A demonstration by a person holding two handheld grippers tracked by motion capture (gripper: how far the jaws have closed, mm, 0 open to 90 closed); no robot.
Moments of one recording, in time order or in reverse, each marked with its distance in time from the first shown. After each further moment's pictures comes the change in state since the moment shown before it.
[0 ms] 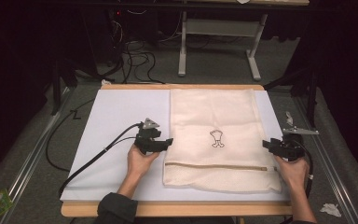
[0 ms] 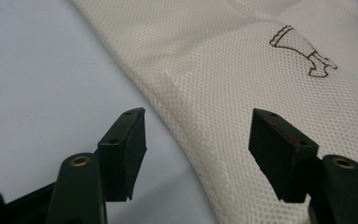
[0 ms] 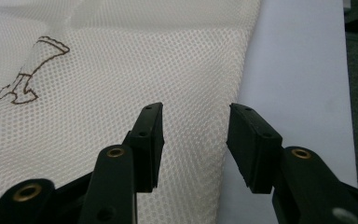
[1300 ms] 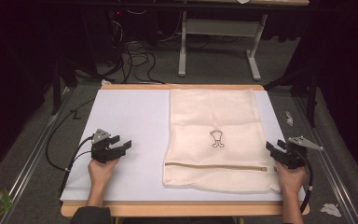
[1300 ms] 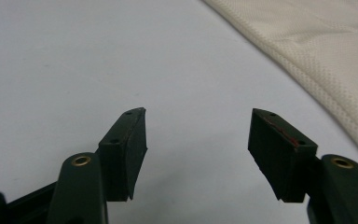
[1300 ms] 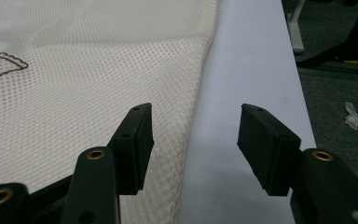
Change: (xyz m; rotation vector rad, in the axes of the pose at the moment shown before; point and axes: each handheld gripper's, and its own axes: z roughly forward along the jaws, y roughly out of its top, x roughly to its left) left arm 0.098 -0.084 -0.074 -0.176 0.133 -0.116; right arm -0.012 -0.038 0.008 -0.214 -0.095 0.026
